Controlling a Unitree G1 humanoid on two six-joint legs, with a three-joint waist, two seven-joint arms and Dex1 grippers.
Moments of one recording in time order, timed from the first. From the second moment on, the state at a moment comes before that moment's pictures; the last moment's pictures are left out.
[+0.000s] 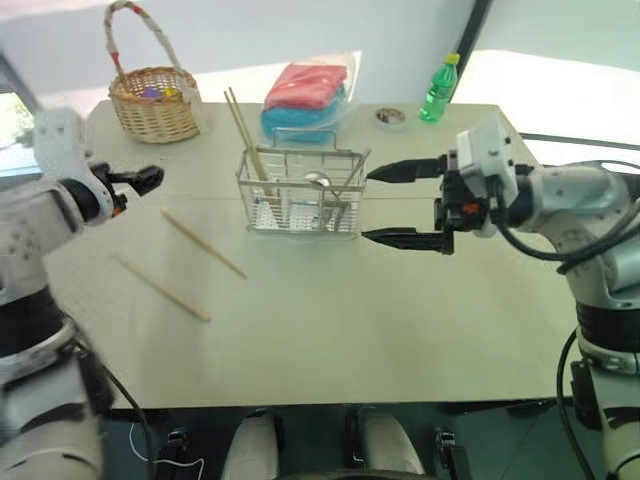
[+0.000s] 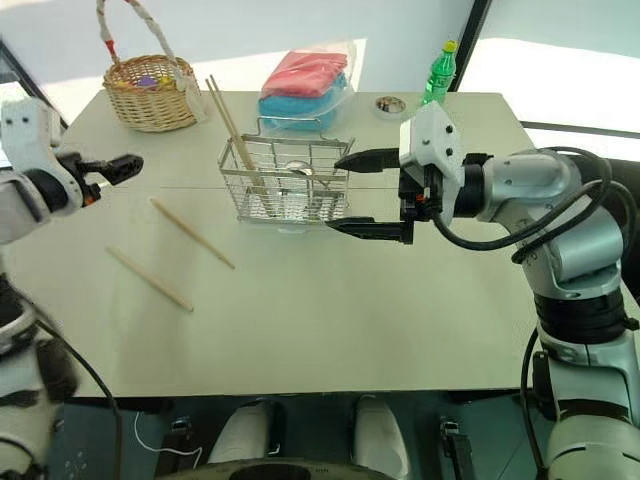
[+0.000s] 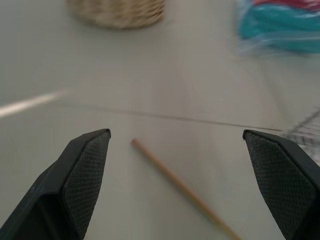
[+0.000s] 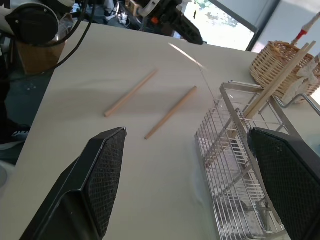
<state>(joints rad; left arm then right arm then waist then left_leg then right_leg) -0.77 0.53 0.62 -0.15 -0.35 1.57 0.03 -0.67 -0.76 0.01 -0.31 0.53 0.60 1.10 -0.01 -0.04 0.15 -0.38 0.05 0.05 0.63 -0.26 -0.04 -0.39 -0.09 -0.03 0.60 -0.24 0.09</state>
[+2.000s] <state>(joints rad) -1.11 0.64 0.63 0.53 -0.15 0.78 -0.06 -0.51 -0.80 0.00 -0.39 0.54 0.59 1.01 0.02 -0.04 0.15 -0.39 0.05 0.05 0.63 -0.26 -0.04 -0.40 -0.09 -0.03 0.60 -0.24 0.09</state>
